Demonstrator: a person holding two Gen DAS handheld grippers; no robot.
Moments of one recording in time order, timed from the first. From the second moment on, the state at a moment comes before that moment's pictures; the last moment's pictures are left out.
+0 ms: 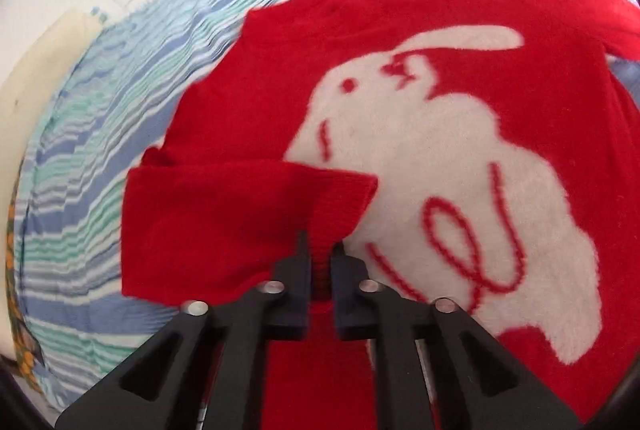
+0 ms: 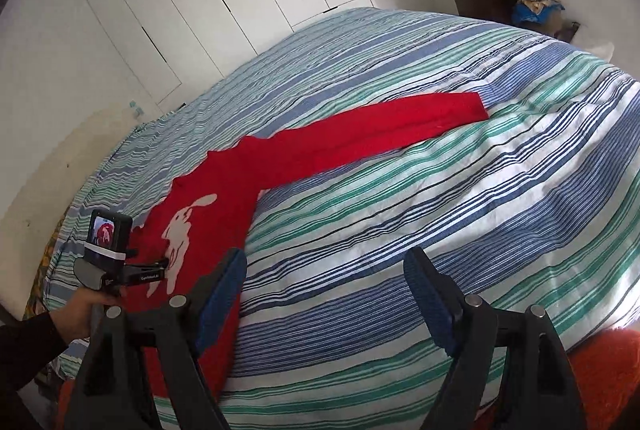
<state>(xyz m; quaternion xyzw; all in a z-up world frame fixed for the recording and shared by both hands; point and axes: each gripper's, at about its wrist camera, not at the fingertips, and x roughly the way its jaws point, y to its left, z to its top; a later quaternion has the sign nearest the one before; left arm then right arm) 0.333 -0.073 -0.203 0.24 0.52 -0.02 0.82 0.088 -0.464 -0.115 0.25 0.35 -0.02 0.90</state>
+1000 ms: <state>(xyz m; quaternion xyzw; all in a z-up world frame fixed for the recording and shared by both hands) 0.306 0.342 -0.167 -0.05 0.50 0.32 0.80 0.113 -0.430 -0.143 0.19 0.42 -0.03 0.89</state>
